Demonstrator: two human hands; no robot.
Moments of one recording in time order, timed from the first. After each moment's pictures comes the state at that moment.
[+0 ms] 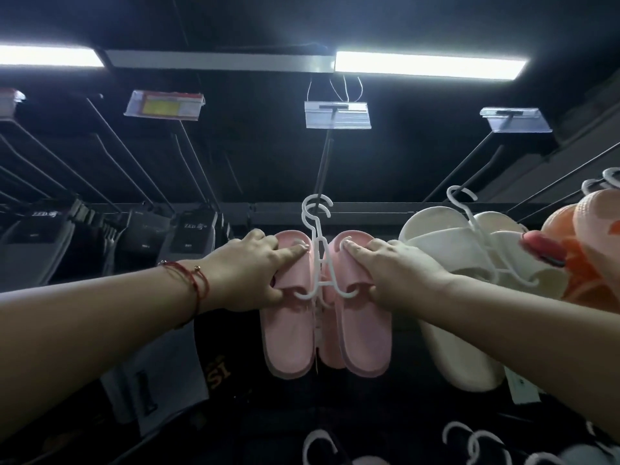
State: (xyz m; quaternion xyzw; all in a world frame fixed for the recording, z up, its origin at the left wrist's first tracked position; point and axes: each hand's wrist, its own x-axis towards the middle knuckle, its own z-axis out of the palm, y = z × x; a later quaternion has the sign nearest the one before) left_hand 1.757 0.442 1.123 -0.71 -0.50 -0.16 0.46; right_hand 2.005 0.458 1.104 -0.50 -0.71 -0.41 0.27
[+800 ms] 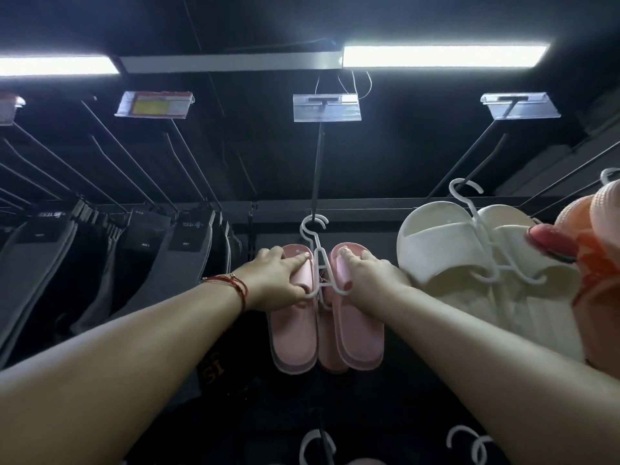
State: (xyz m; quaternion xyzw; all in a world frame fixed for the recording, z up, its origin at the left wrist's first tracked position) left_hand 1.790 0.491 1.118 -0.73 -0.58 -0.24 0.28; right_hand 1.984 0.519 1.103 -0.57 -0.71 -0.24 0.33
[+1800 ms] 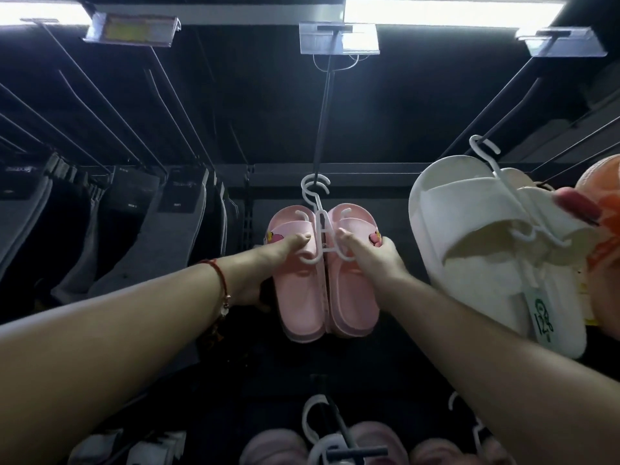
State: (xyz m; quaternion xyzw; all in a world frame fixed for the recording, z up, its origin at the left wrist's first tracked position) left_hand 1.783 0.530 1.085 -0.64 -0.47 -0.52 -0.30; right_hand 1.963 0.560 1.075 -0.34 -0.54 0.27 0.72
